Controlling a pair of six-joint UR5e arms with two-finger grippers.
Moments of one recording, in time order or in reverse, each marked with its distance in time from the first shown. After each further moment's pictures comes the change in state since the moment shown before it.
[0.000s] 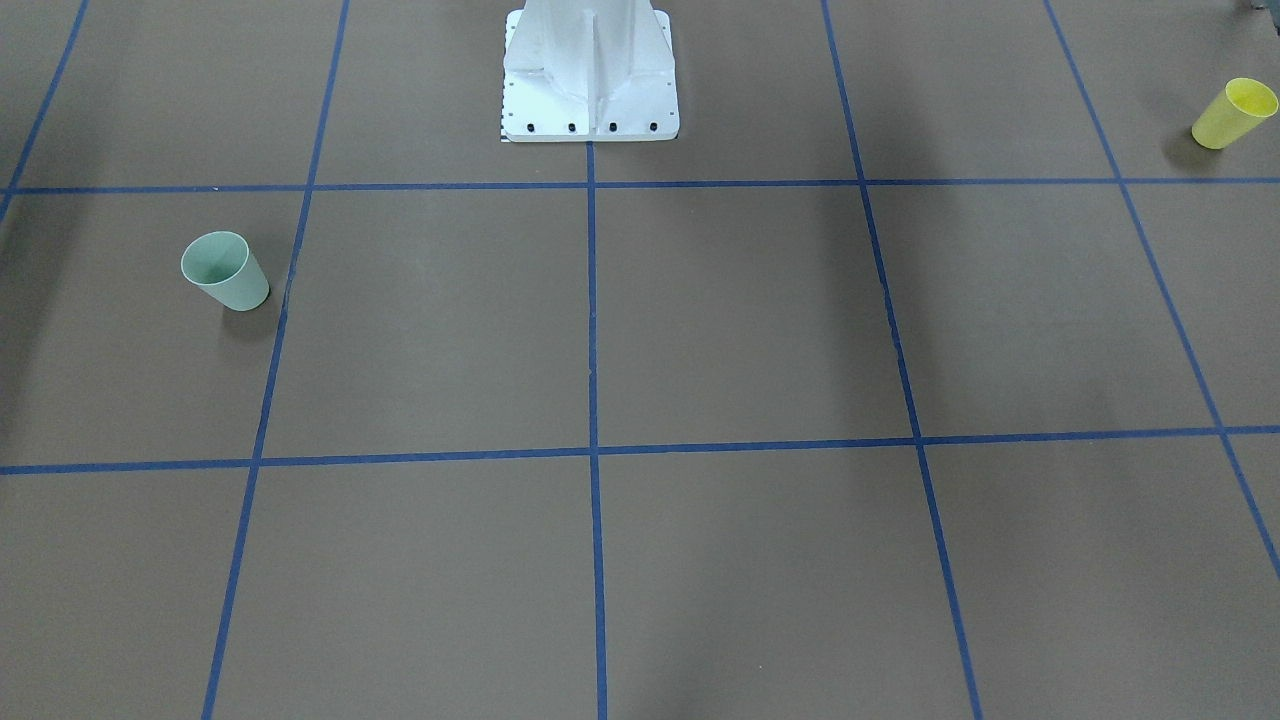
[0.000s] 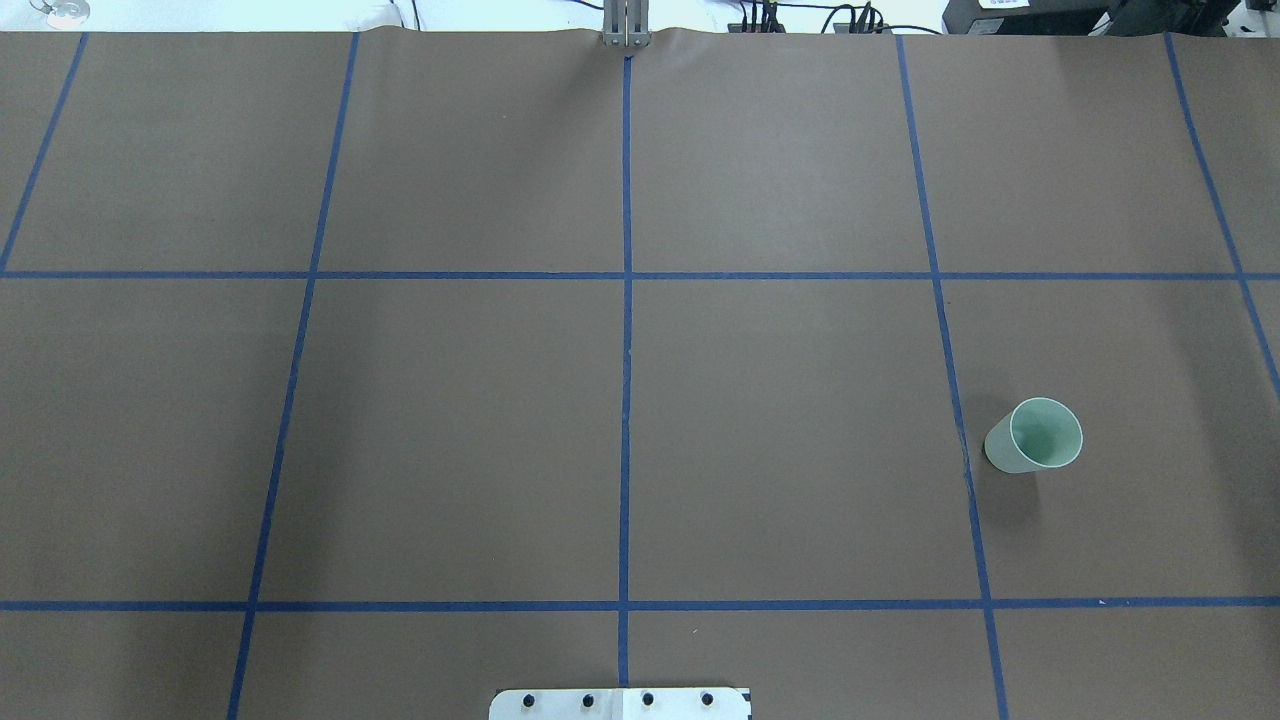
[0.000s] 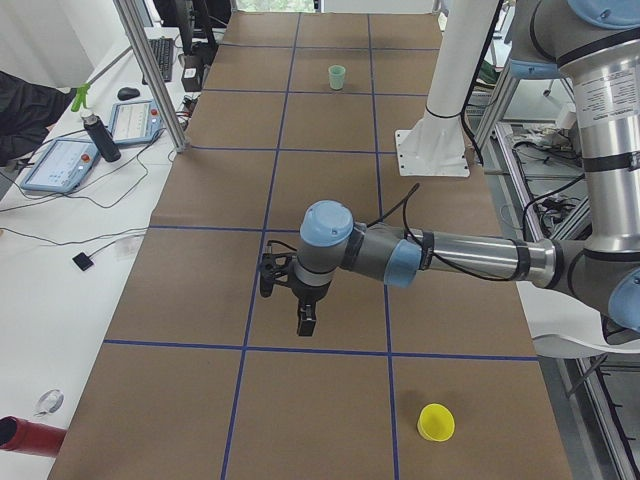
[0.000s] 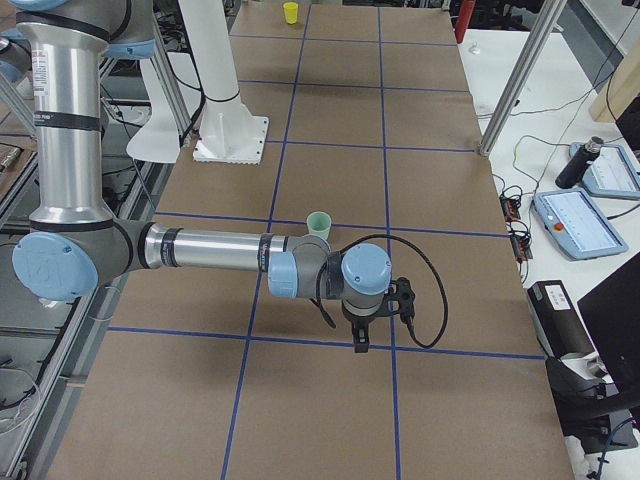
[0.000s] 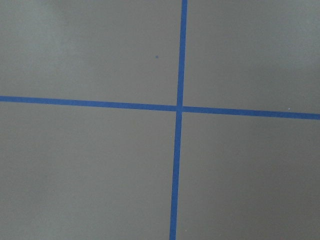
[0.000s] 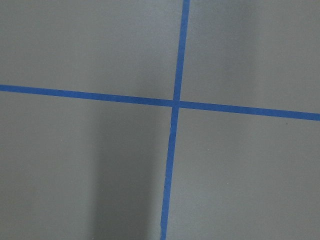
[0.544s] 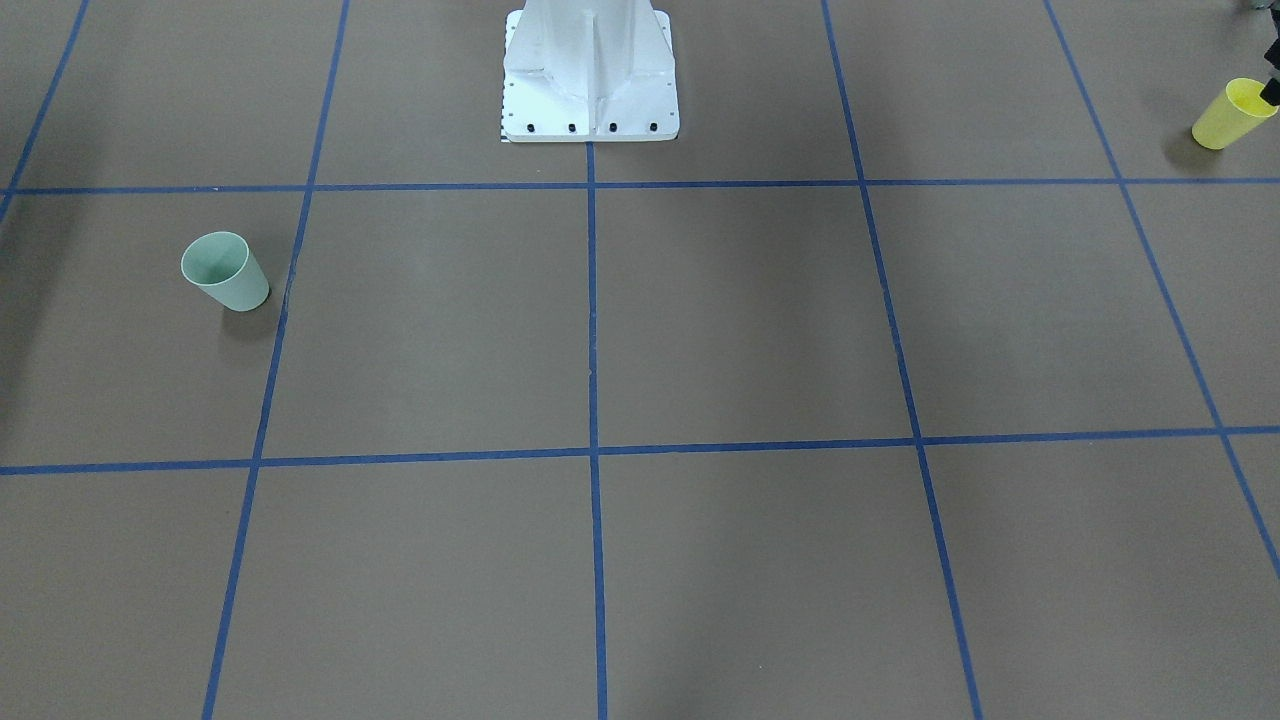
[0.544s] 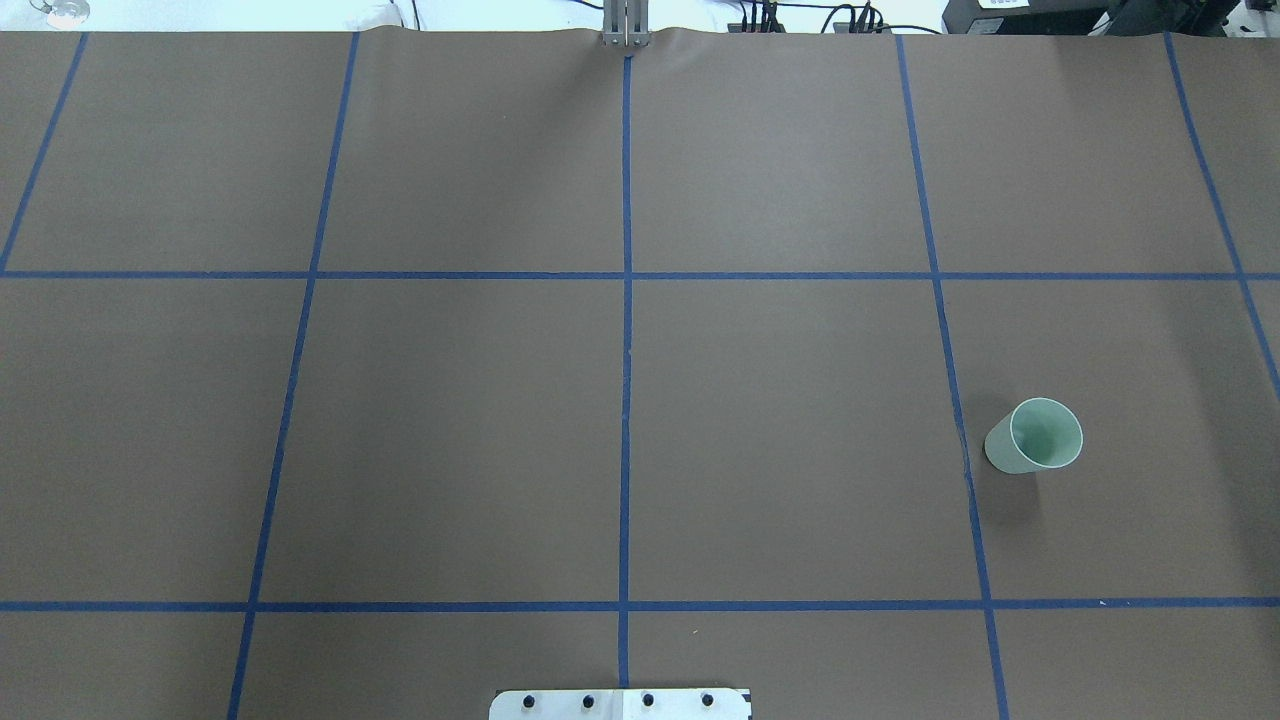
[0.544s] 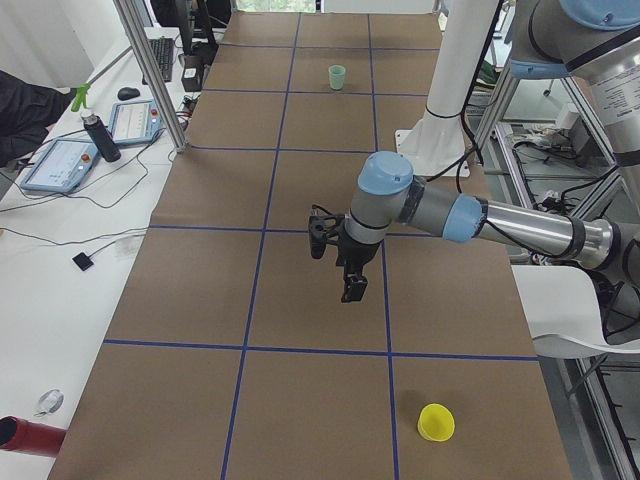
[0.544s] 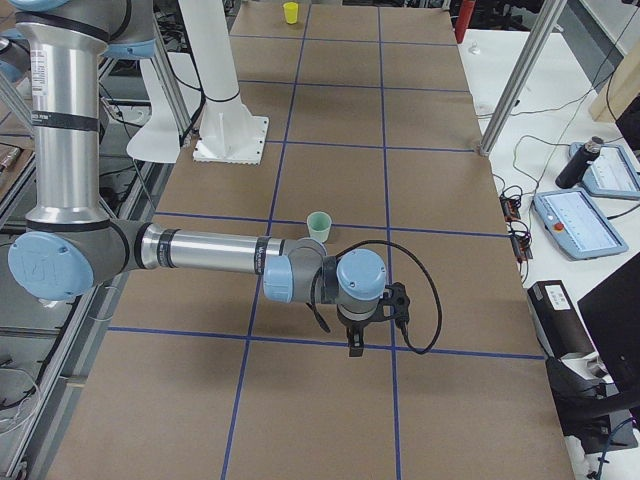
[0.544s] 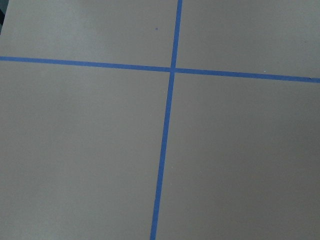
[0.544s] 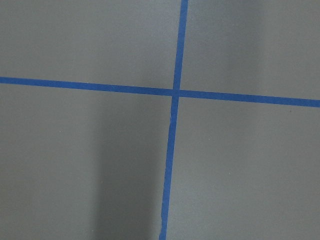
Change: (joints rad) left arm 0.066 0.165 -0.327 0.172 0.069 -0.160; right arm 0.000 -0.019 -0.001 0.002 -0.001 -0.002
